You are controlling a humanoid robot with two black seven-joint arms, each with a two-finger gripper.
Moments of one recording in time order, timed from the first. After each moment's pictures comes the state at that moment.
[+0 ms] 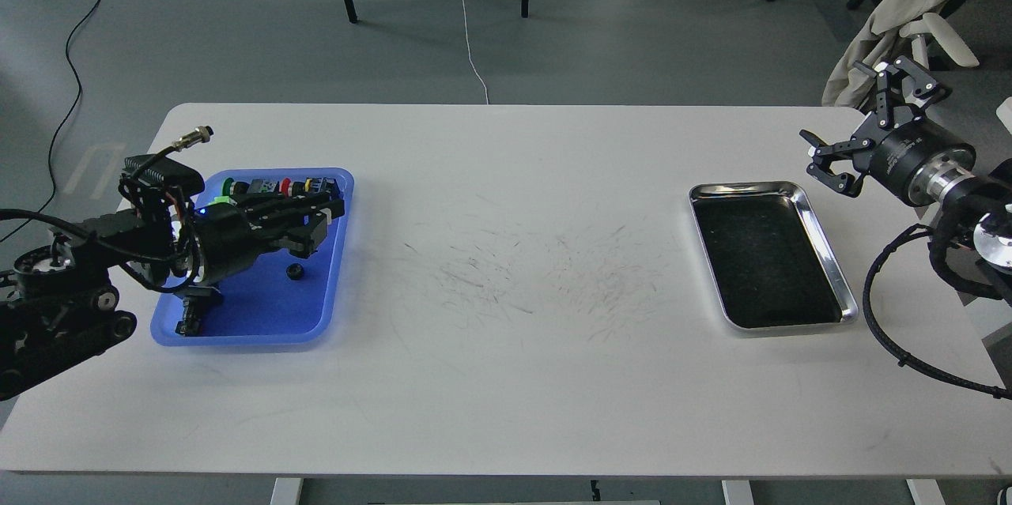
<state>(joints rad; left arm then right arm) -0.82 0.79 -0.18 -1.25 1.58 0.07 -0.34 0.57 -0.65 0.92 1.01 0.01 0.16 -0.08</state>
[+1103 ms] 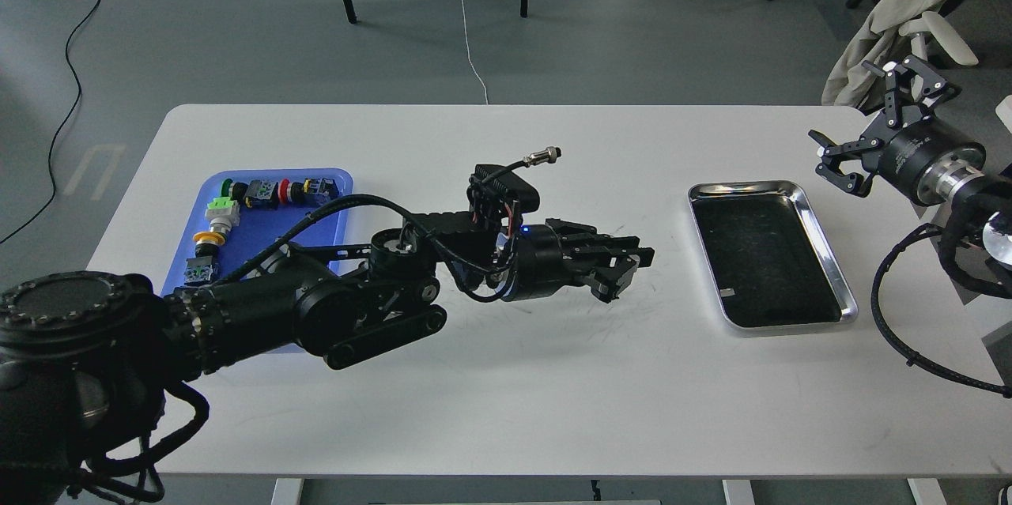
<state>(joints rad) -0.99 -0.02 -0.11 -0.91 1.58 -0.02 -0.34 0.57 -0.67 0.92 1.00 0.01 0.16 -0.08</state>
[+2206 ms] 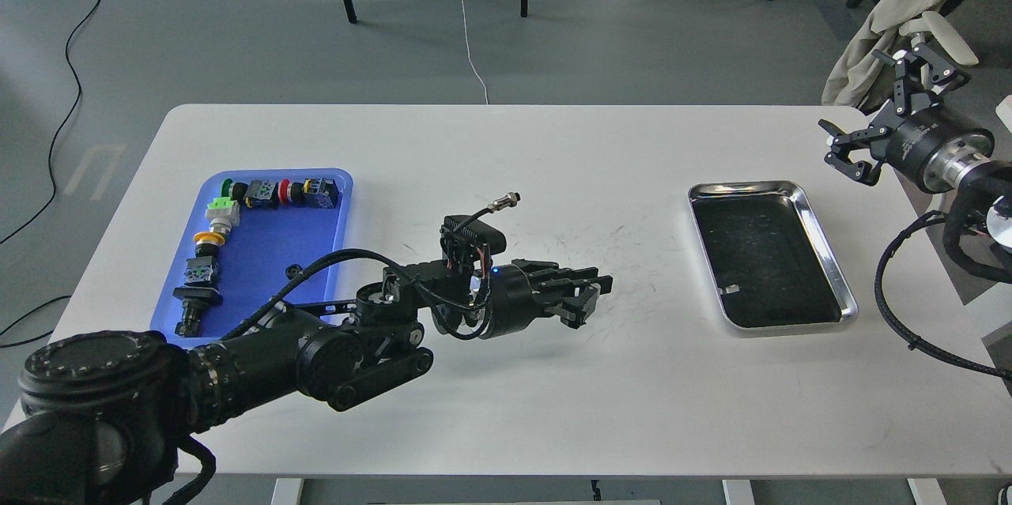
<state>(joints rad) -0.83 -0.04 -0.12 -0.79 1.57 0.05 -0.37 0.62 -0.67 0.92 0.96 0.01 0.13 -0.09</state>
